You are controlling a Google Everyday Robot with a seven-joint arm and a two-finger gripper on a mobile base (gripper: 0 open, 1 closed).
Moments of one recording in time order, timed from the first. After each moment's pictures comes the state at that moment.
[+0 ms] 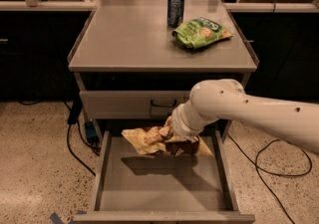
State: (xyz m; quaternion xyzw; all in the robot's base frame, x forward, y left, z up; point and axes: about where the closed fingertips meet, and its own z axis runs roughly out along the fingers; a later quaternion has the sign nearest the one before) arm 0.543 -0.034 0.642 -0.76 0.61 0.04 0.24
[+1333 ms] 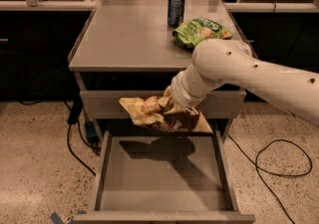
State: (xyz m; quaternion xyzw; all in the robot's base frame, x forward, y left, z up) arm 0.584 -0.030 0.731 -0.79 0.56 0.01 0.26
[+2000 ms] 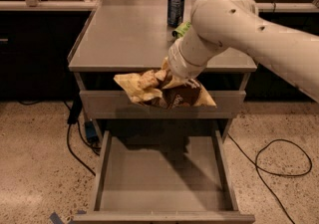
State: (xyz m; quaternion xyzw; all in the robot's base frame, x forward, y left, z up) arm 0.605 -0.029 0.817 -0.80 0.54 -0.02 0.27
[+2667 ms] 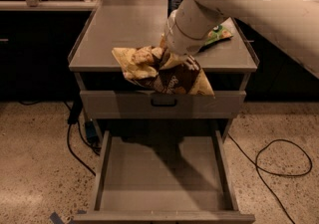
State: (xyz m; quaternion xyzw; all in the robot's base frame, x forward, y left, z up) arm 0.609 -0.022 0.888 -0.80 0.53 -0.06 0.26
